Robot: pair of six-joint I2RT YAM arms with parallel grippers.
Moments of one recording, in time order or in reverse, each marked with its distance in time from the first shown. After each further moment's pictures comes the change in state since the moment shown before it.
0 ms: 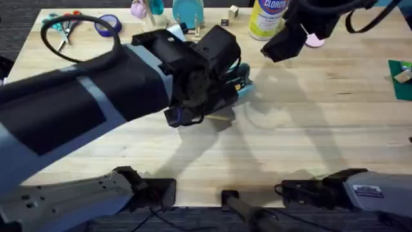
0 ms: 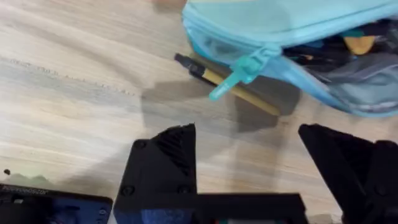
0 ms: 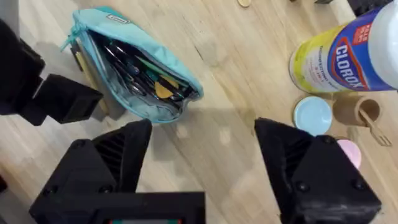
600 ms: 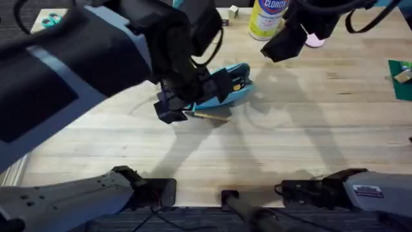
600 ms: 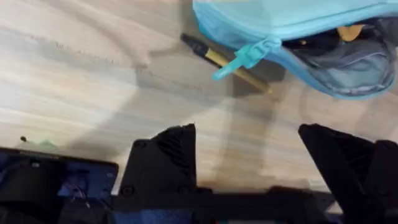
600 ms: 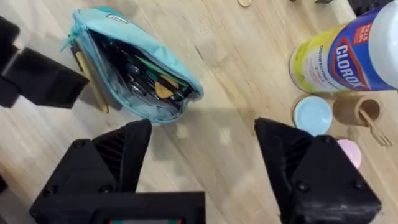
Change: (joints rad) left arm 0.130 0.000 0.144 -0.191 0.152 0.083; right arm 0.000 0.000 0.000 0.000 0.000 0.000
